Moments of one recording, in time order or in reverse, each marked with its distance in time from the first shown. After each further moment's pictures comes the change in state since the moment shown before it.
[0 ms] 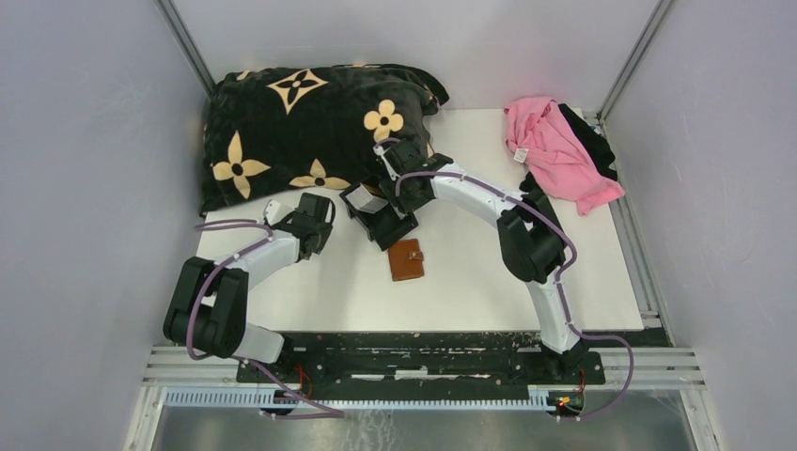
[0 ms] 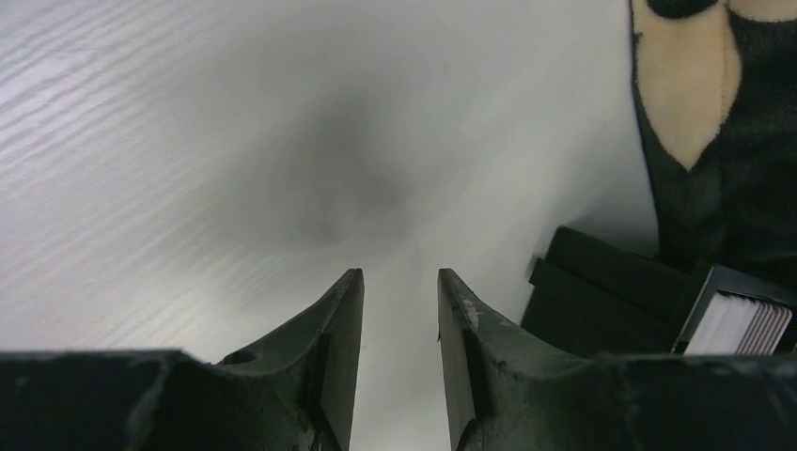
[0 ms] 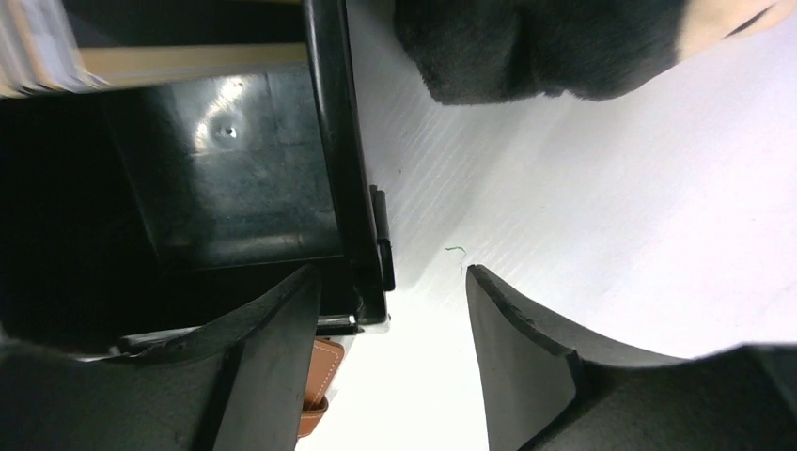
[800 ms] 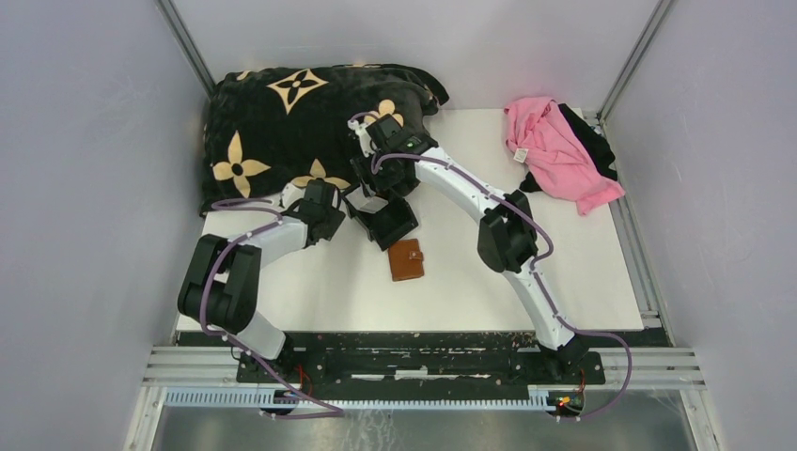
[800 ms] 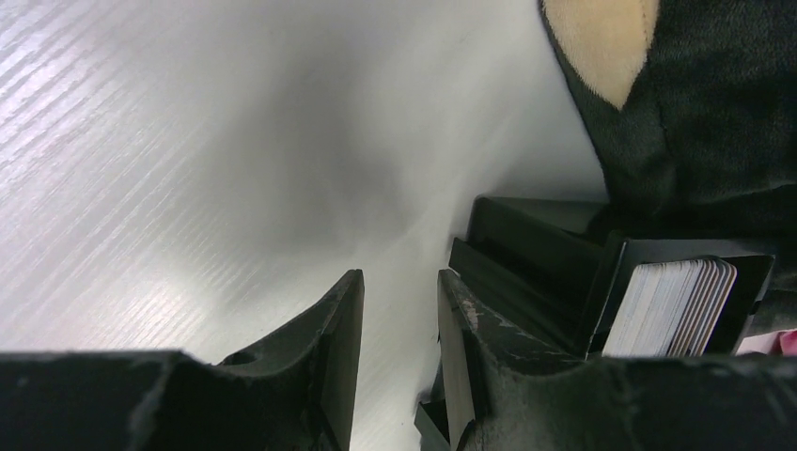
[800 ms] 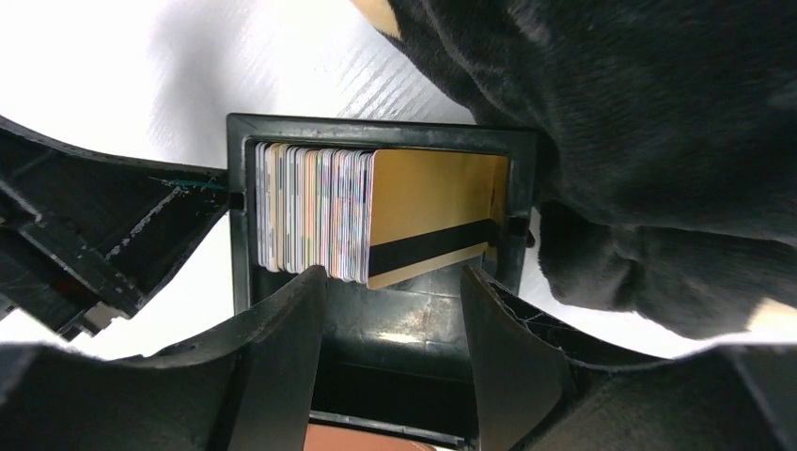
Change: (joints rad) left arm 0.000 0.145 0.105 0.128 0.152 0.130; right arm 0.006 0.220 0.520 -0.102 -0.250 0.000
